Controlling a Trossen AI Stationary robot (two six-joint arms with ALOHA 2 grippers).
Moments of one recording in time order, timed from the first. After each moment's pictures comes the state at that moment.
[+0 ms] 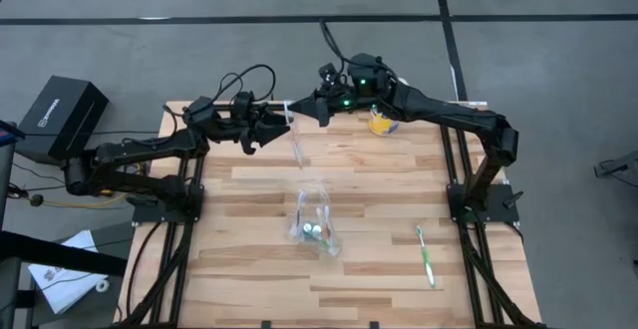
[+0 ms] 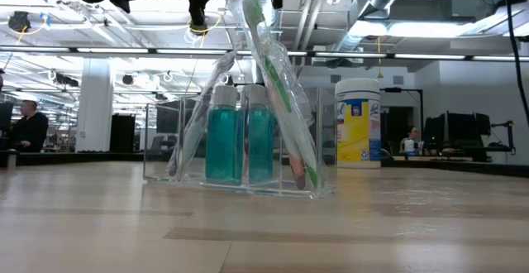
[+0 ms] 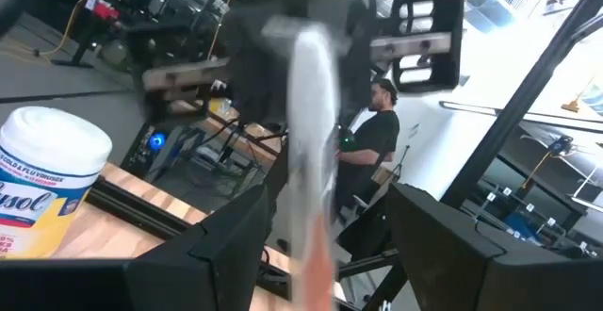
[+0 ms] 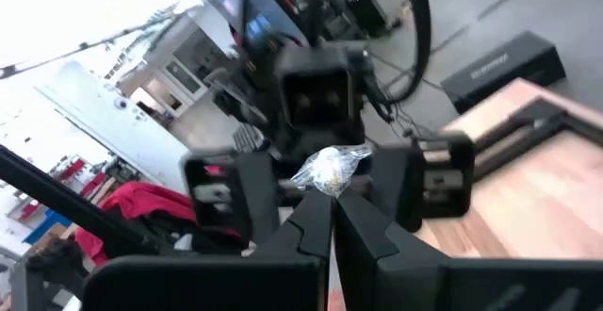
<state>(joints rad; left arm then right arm) 0.44 1.10 0.69 0.65 0.42 -0.66 -0.31 1.74 1.71 -0.09 -0.38 0.65</state>
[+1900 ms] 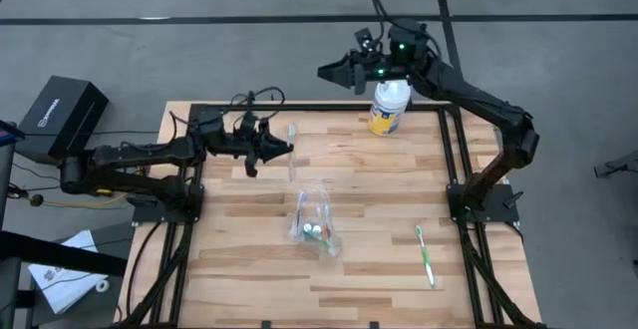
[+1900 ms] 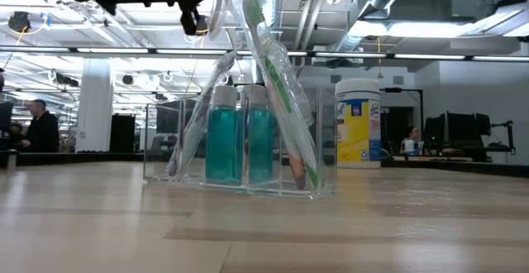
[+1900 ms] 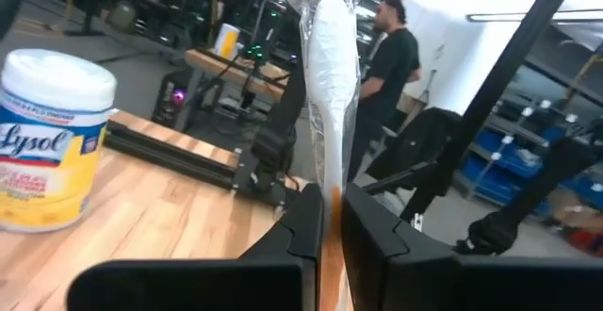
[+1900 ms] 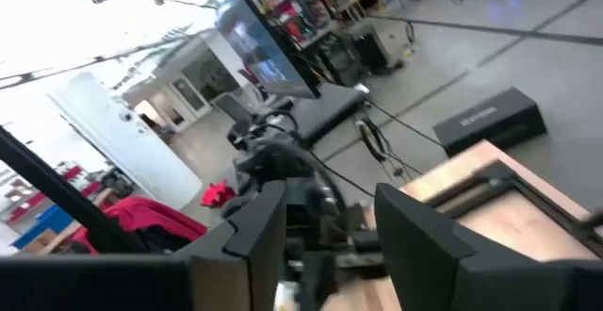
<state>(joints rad) 0.34 1.04 0.63 0.46 0.38 -0.42 -0.51 1.60 1.71 -0.15 -0.55 0.58</state>
